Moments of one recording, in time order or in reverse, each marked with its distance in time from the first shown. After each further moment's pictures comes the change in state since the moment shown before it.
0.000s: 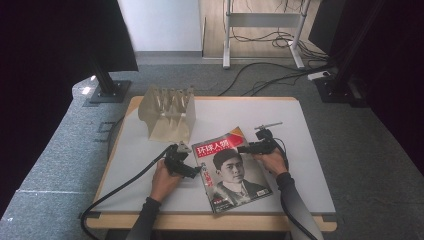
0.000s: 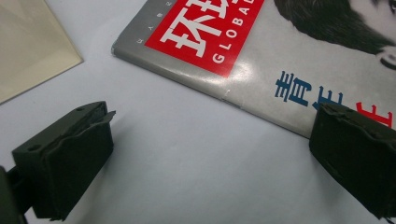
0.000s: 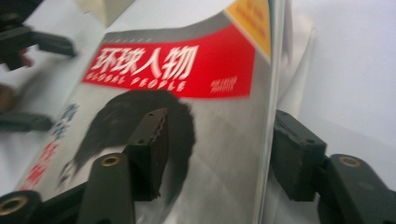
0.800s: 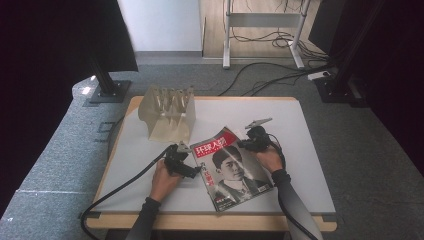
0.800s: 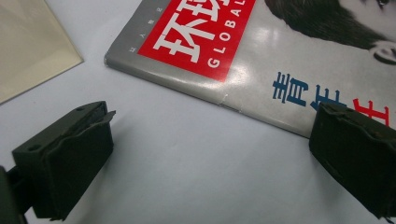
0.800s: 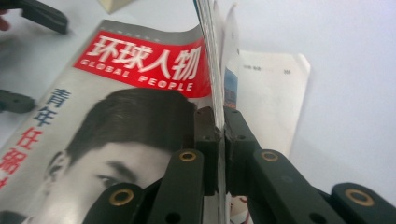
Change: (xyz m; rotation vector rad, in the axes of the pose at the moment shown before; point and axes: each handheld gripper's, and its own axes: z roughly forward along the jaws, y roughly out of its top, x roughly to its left) left arm 0.000 0.000 0.000 0.000 0.002 0.000; right arm 0.038 0.021 -0.005 0.029 -0.150 -0.268
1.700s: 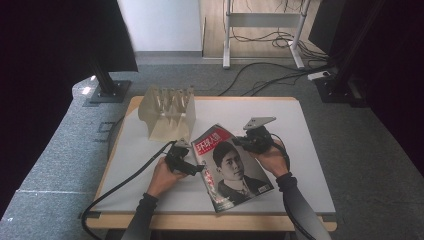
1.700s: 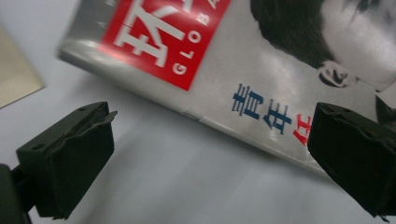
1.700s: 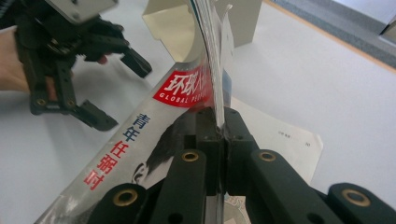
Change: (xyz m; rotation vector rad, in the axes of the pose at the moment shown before) left arm 0.000 0.016 -0.010 -0.023 -0.166 -0.047; right arm 0.056 0.027 -0.064 -0.136 0.028 -0.179
